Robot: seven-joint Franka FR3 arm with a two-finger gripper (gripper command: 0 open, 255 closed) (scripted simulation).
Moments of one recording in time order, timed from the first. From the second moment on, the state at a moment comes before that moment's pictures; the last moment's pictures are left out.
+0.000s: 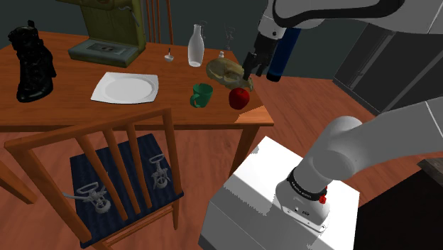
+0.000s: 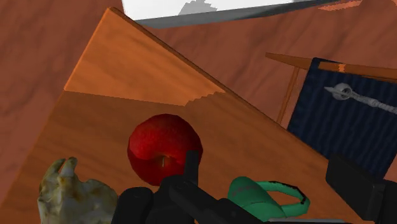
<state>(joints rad) -0.05 -0.60 -0.22 -2.44 -0.05 1.90 -0.09</state>
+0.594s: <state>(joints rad) -0.06 -0.36 -0.35 -2.43 -0.07 2.20 -0.26</state>
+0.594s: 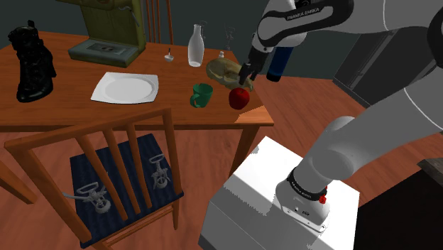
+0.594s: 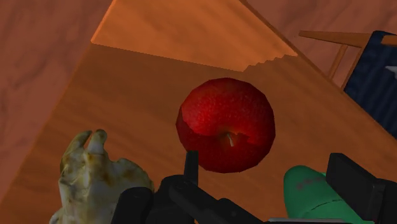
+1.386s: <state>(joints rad) -0.05 -0.26 -0.38 -2.47 -0.04 2.34 -0.31</state>
